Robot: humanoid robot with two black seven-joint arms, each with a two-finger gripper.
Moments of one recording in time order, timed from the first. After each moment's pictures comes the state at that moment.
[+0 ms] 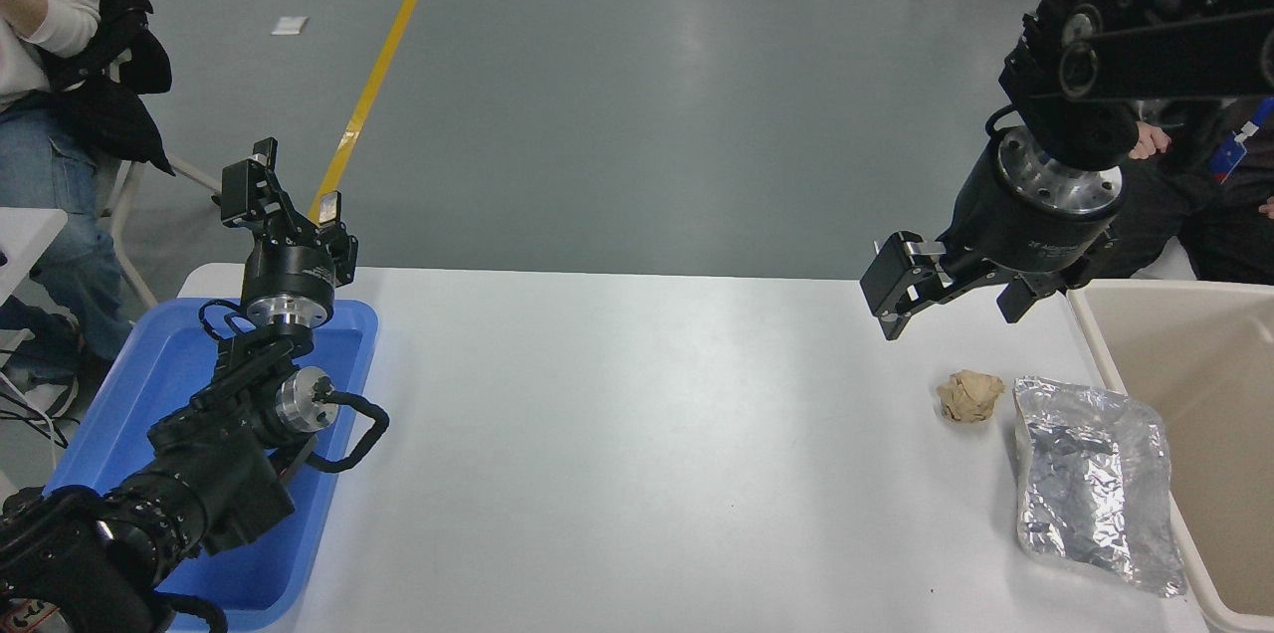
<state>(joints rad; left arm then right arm) -0.76 0.14 -0.65 -0.33 0.05 -0.12 -0.77 2.34 -0.18 -1.28 1.46 -0.12 0.78 -0.04</state>
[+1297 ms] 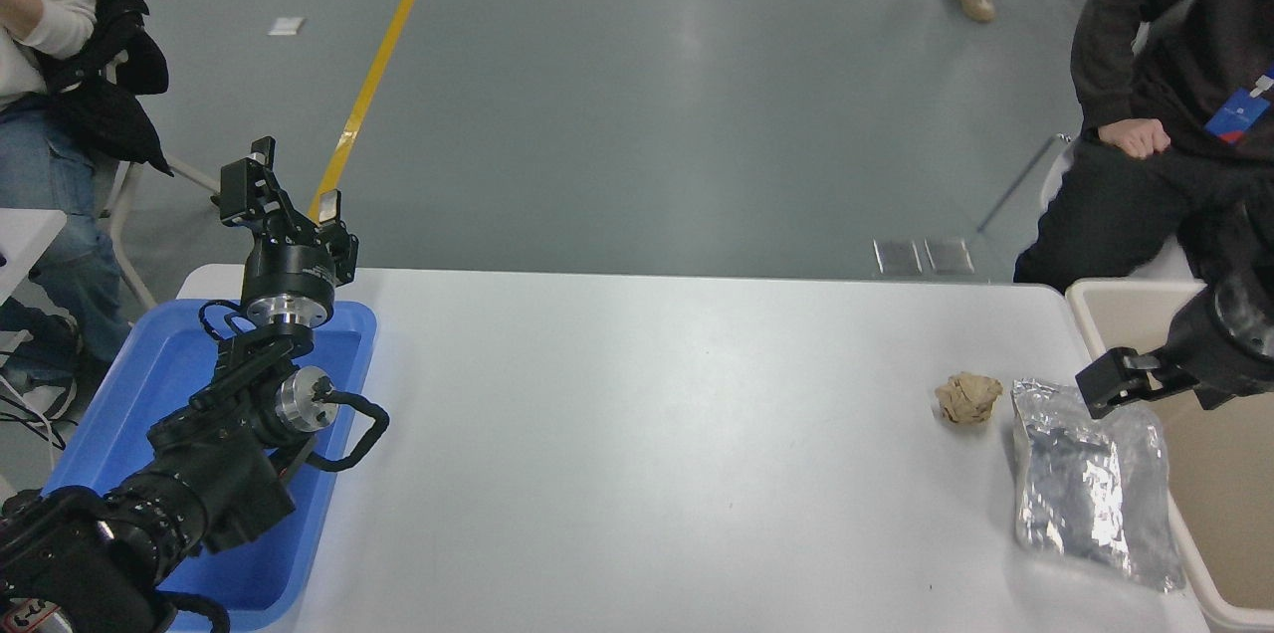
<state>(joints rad) -0.76 0.14 -0.66 -0.33 0.05 -0.12 -0.77 1.56 -0.79 -1.03 1.19 -0.84 0.47 -0.04</state>
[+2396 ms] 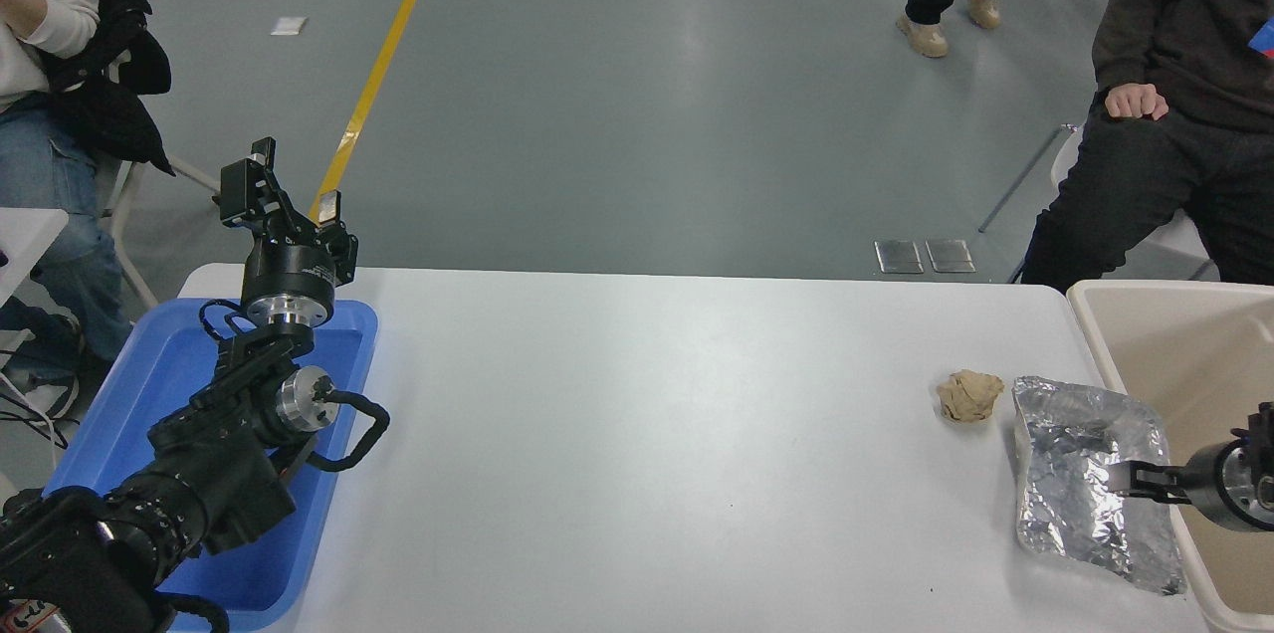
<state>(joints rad) -0.76 0.14 -0.66 -0.33 0.05 -0.12 -0.77 0.87 -0.73 -0.47 0.78 -0.93 0.22 -0.05</state>
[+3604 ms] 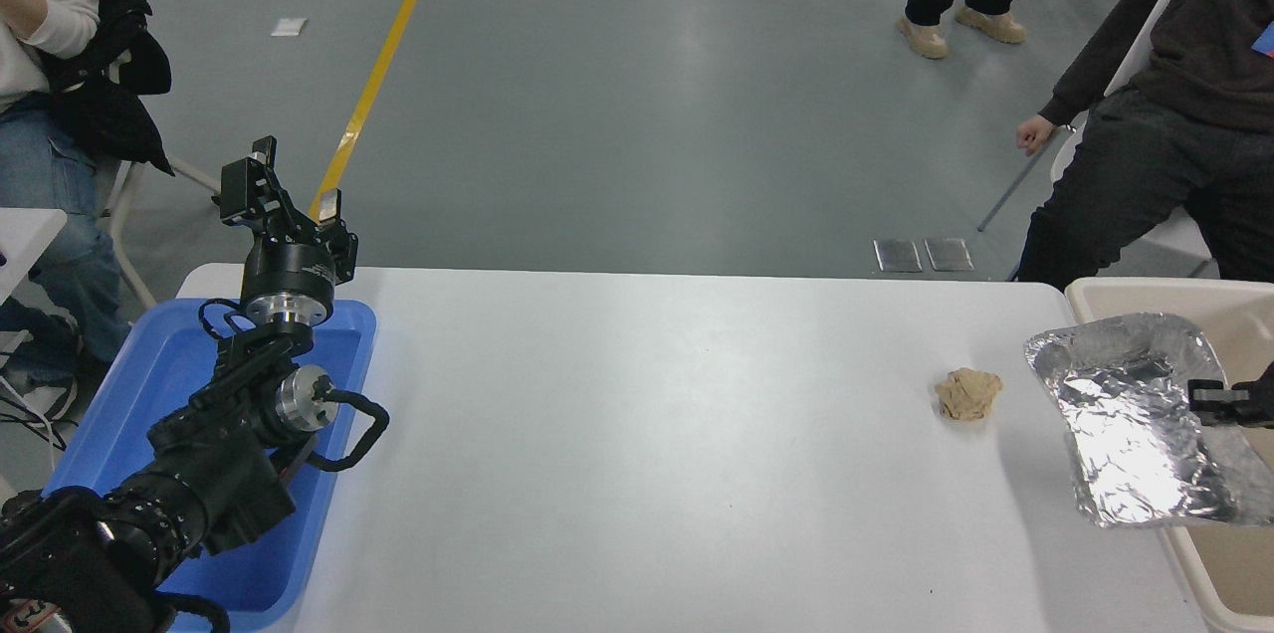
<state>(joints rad) -0.77 0.14 -0.66 -0.33 0.05 -0.12 -0.77 1.63 -1.02 -0.92 1.23 -0.95 0.41 -0.05</state>
